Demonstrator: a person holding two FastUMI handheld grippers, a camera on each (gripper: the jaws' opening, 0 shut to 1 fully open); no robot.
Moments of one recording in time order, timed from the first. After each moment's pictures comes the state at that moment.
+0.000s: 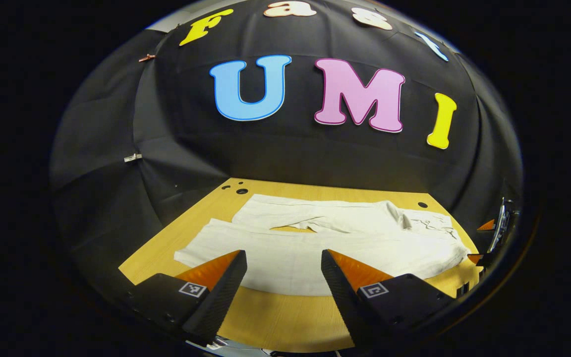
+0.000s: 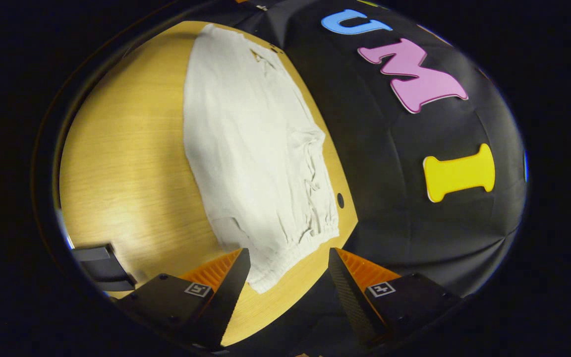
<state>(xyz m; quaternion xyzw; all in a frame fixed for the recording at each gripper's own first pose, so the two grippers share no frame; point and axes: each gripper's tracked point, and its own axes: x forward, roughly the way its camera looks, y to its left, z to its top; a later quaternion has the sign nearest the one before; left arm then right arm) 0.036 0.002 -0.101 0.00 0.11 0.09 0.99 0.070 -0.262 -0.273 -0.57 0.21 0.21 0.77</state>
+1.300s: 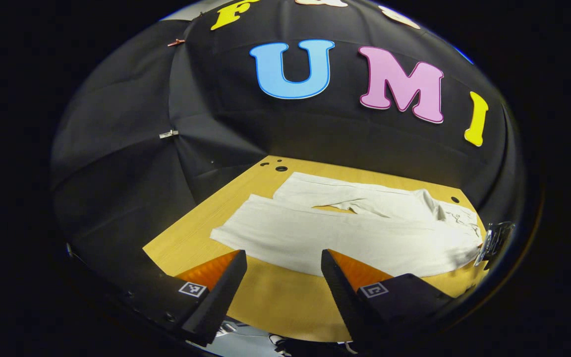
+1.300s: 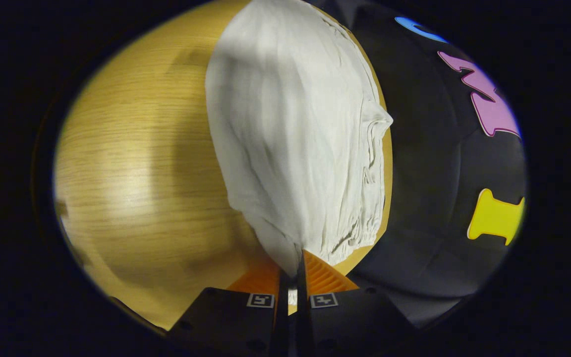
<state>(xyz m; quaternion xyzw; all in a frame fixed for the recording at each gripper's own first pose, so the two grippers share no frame) 0.006 0.071 -0.135 -0.02 0.16 0.18 0.97 0.107 -0.279 -0.341 -0.64 0.31 0.26 0.65</state>
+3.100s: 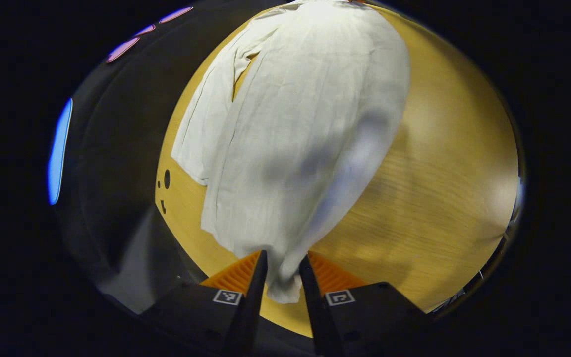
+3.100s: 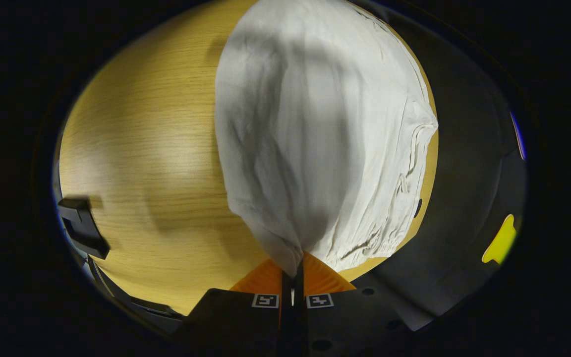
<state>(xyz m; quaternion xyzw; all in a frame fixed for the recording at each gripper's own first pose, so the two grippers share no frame) 0.181 0.275 -0.264 0.59 0.39 -0.18 0.68 0.105 -0.267 -0.342 -0.66 0.41 0.31 0.56</state>
